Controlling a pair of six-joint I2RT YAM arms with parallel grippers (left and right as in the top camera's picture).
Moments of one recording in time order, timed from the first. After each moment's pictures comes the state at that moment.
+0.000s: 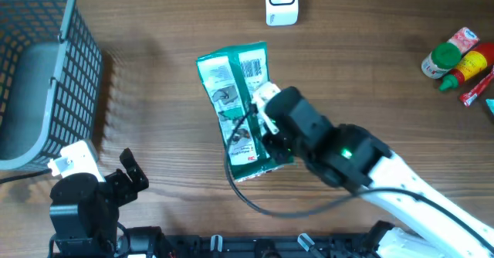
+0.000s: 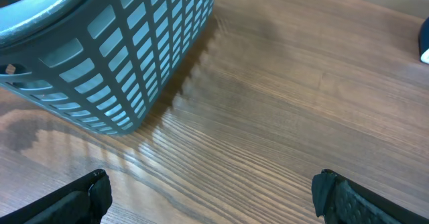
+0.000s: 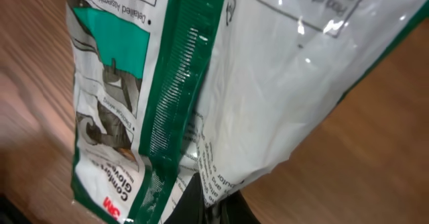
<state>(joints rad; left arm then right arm) 0.03 0.46 0.92 -1.14 -0.25 -0.28 0.84 1.27 1.18 -0.82 0.10 0.06</state>
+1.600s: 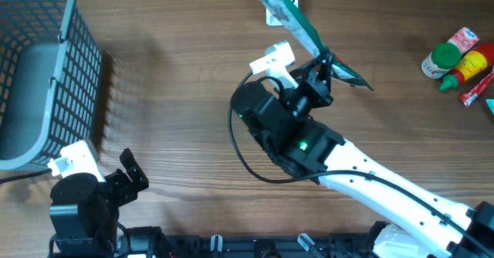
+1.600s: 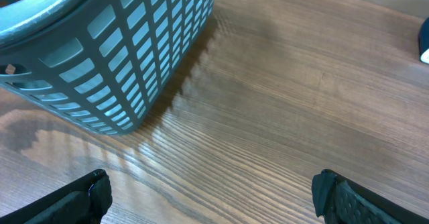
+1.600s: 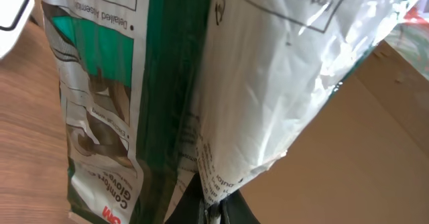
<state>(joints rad) 0.03 0.46 0.92 -1.14 -0.25 -0.28 0.92 1.46 1.18 -0.35 1.48 -0.42</state>
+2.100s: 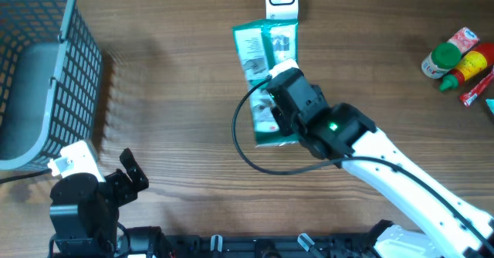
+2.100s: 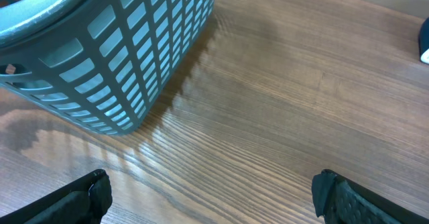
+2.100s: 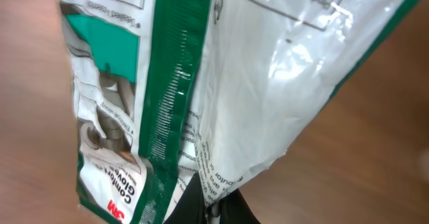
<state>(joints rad) 0.03 0.46 0.92 -1.14 -0.25 -0.28 0.72 1.39 1.18 -0.78 0.31 0.14</state>
